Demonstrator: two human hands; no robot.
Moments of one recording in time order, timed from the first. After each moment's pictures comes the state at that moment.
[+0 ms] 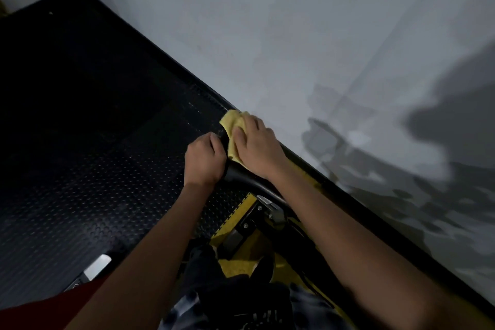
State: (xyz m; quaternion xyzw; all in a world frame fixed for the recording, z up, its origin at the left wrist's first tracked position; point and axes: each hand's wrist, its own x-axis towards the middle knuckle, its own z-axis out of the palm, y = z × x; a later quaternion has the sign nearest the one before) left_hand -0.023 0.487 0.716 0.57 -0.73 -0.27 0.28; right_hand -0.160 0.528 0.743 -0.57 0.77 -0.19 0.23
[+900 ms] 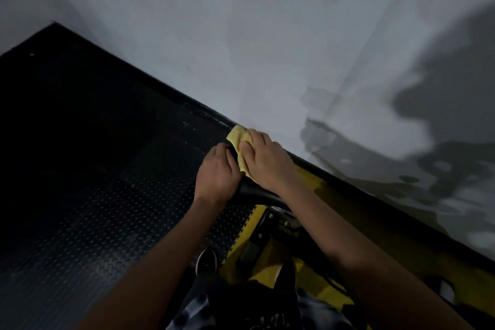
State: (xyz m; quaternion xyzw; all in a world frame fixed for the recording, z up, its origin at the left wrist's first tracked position) left_hand -0.018 0.473 0.728 0.46 -0.83 -0.25 0.21; right_hand -0.150 0.528 0.732 -0.56 0.80 -0.16 0.14
